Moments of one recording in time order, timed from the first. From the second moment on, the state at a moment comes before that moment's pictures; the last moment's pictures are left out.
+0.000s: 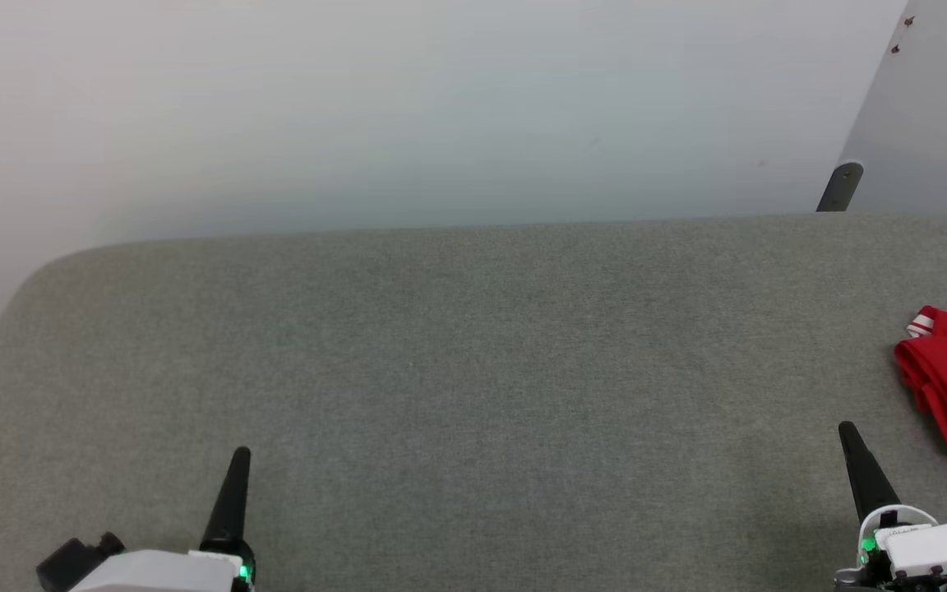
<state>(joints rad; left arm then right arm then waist) -0.02 0.07 0.09 0.21 -1.32 -0.13 0.02 -0.05 -0.08 -0.09 0.21 1.33 0.13 0.06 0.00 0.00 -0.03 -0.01</state>
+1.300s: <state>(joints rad) -0.10 0.06 0.11 0.24 -1.58 -0.13 0.10 -0.10 -0.05 -0.11 0.24 1.58 0.13 0.11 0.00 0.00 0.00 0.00</state>
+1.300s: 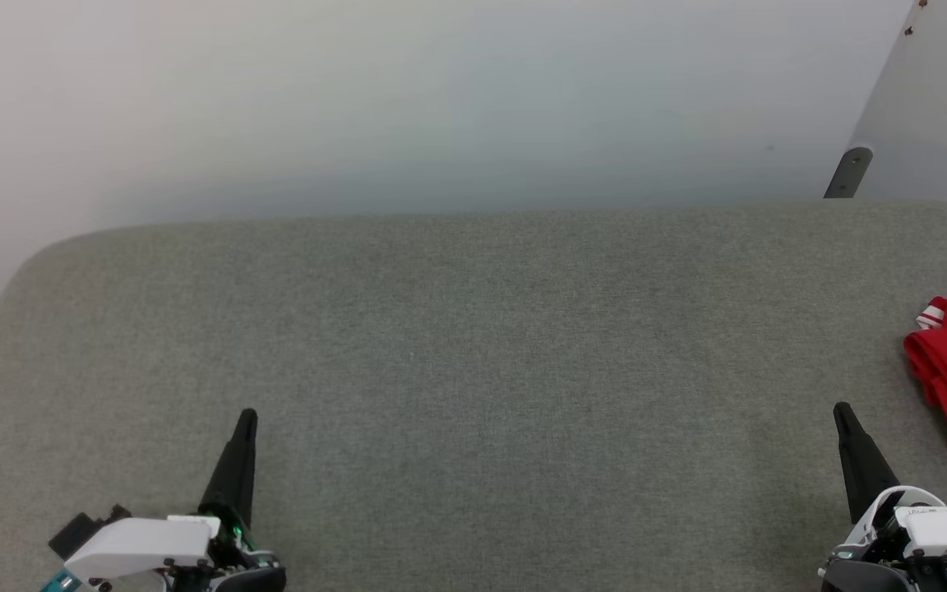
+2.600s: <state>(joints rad) -0.10 0.05 0.11 0.25 -1.62 -0.13 0.11 -0.11 -0.05 -0.12 0.25 1.61 0.13 0.11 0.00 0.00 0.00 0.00</state>
